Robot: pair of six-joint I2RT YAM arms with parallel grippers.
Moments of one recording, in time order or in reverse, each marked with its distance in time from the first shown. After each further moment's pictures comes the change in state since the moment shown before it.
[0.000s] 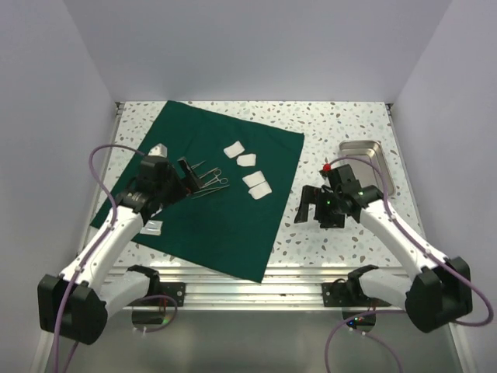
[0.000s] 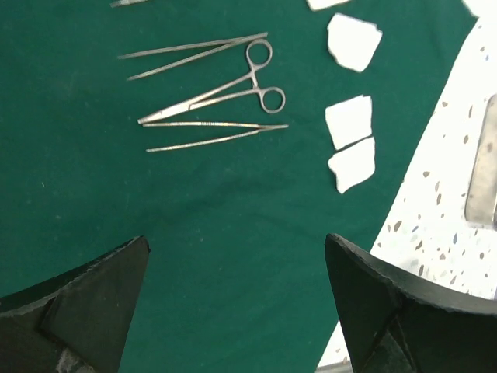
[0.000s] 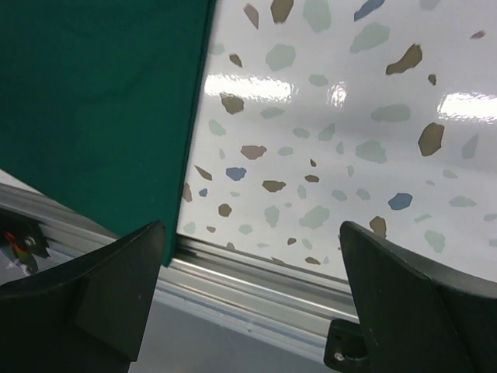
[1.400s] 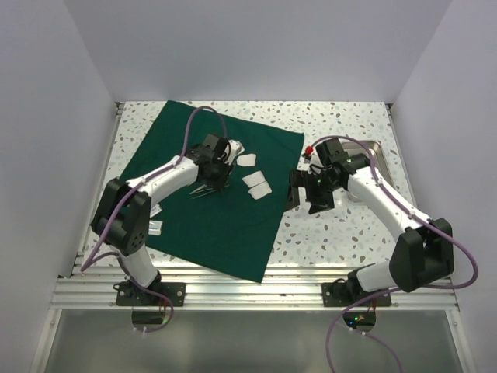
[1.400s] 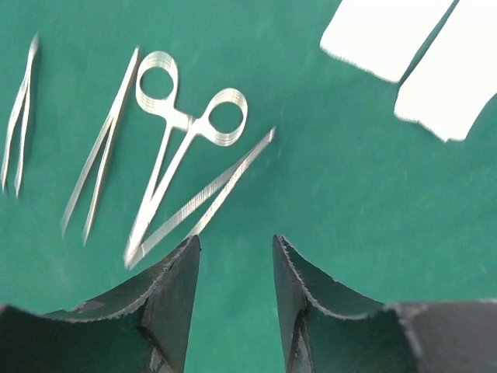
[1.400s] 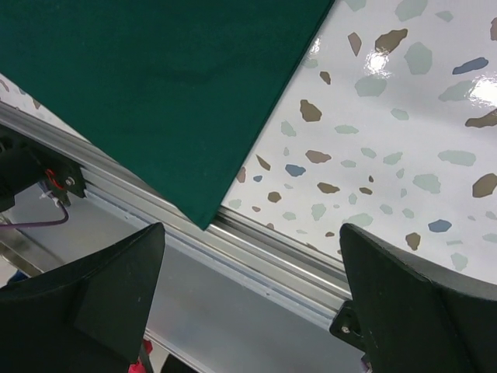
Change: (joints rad) left arm -0.249 0.698 0.451 -0.118 -0.085 0.713; right arm 0.000 0.296 0.322 -0.162 -0.182 -0.157
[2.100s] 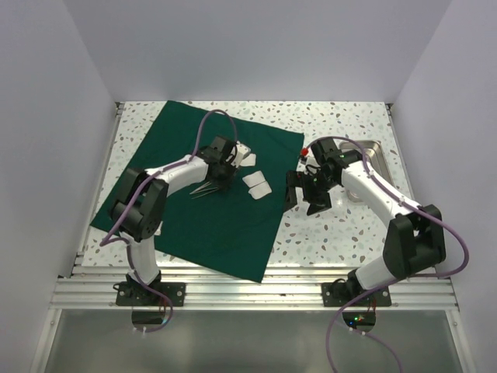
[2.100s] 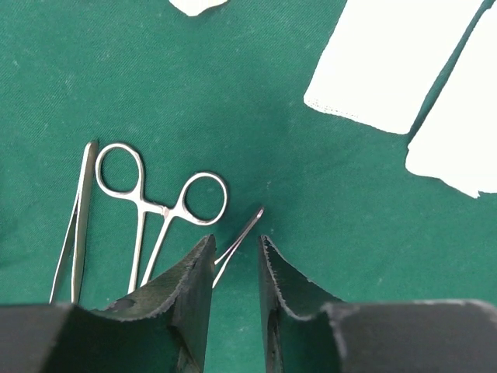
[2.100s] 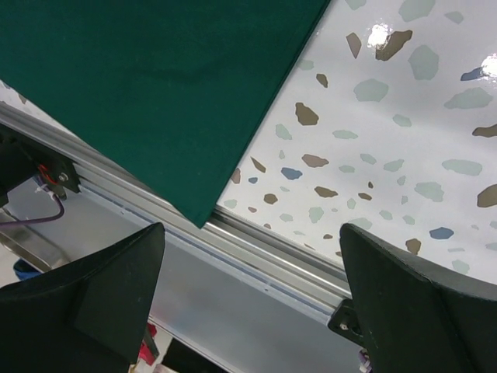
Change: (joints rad) left arm -0.005 0.181 0.044 0.153 0.054 0.138; right arm 0.000 0.098 0.024 -0.013 -0.020 -0.019
